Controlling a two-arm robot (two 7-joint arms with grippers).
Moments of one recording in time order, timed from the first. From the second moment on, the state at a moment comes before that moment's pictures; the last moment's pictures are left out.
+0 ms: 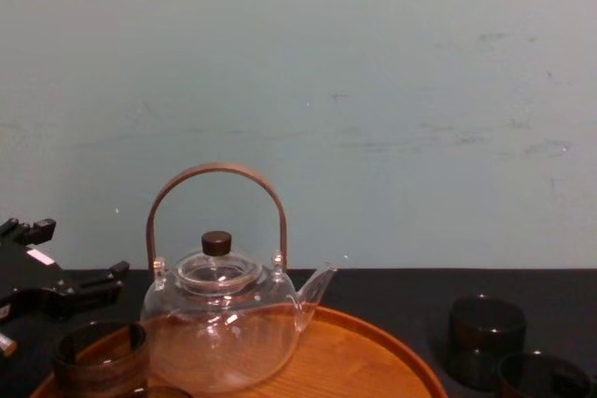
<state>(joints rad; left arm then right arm) -0.20 0.60 0.45 -1.41 -0.25 -0.12 0.03 0.07 0.42 -0.30 -1.31 0.33 -0.13 0.45</state>
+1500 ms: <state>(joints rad) -0.20 0.60 0.45 -1.41 -0.25 -0.12 0.03 0.10 0.40 -0.30 -1.28 0.33 -0.13 0.46</state>
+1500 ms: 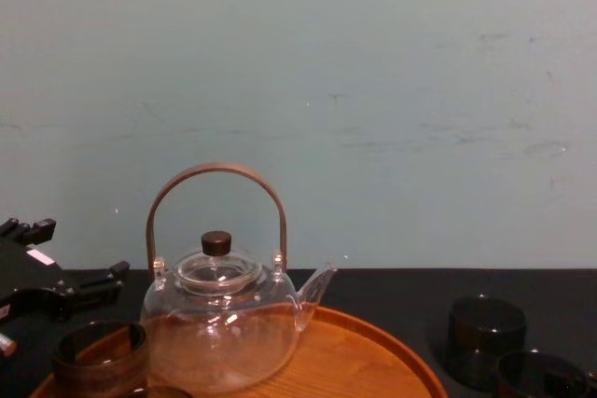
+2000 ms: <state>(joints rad) -0.20 0.60 0.45 -1.41 -0.25 -0.12 0.03 0.09 0.40 -0.30 -1.28 0.33 -0.13 0.46</state>
